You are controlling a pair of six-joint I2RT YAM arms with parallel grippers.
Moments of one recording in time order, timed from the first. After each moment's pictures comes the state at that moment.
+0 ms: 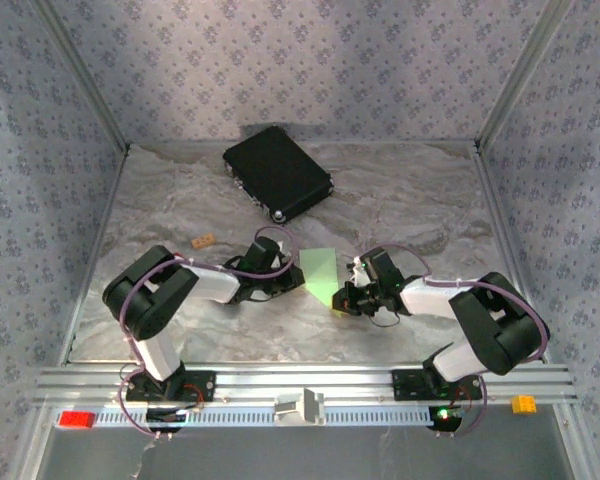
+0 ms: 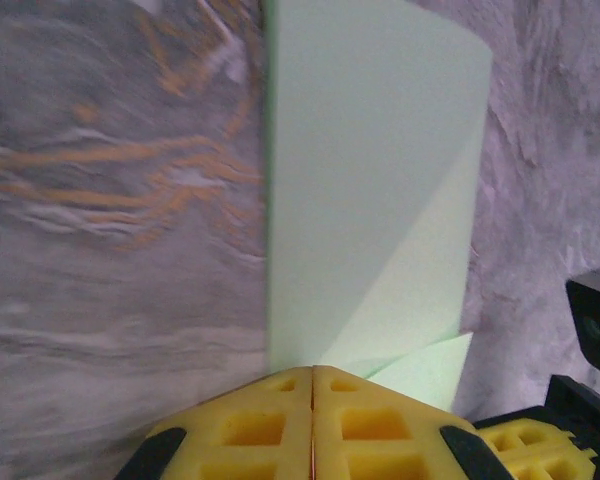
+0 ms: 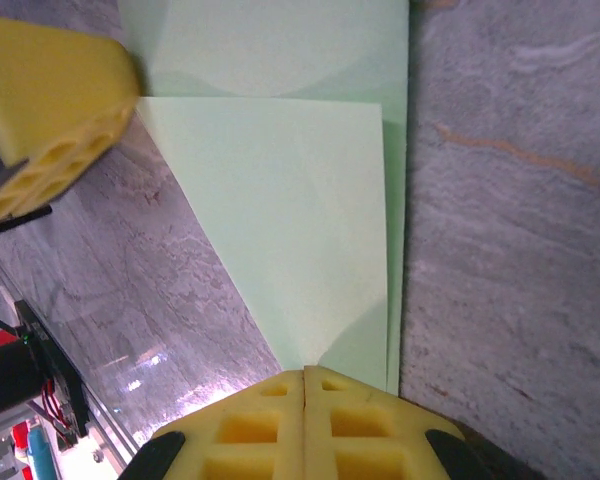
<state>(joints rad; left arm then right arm) -0.74 1.73 0.65 0.33 0.32 -1.03 0.55 1.46 0.44 0.04 -0.57 0.74</state>
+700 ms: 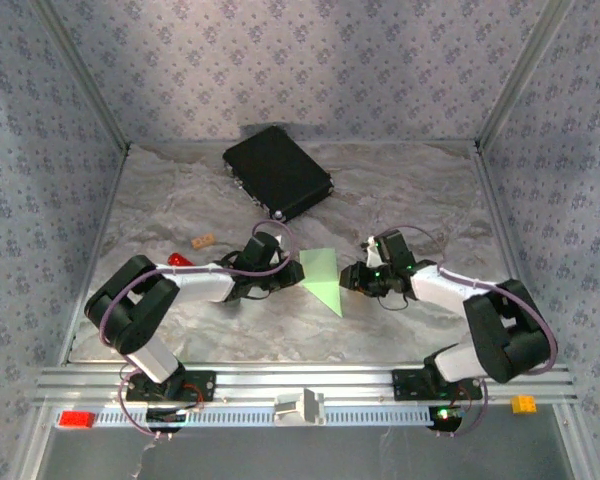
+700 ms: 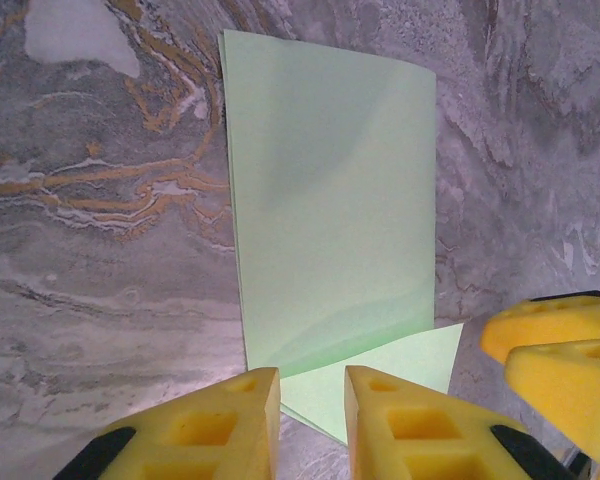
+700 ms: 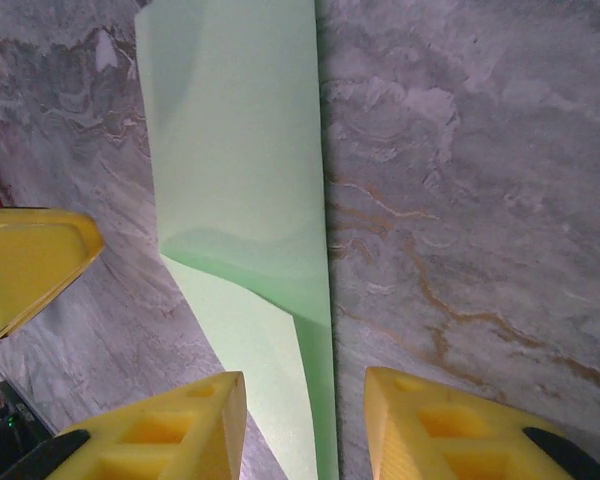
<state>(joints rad) -0.75 1.62 0.69 0.17 0.26 -0.97 0.41 1.41 0.56 -0.13 -0.50 0.63</state>
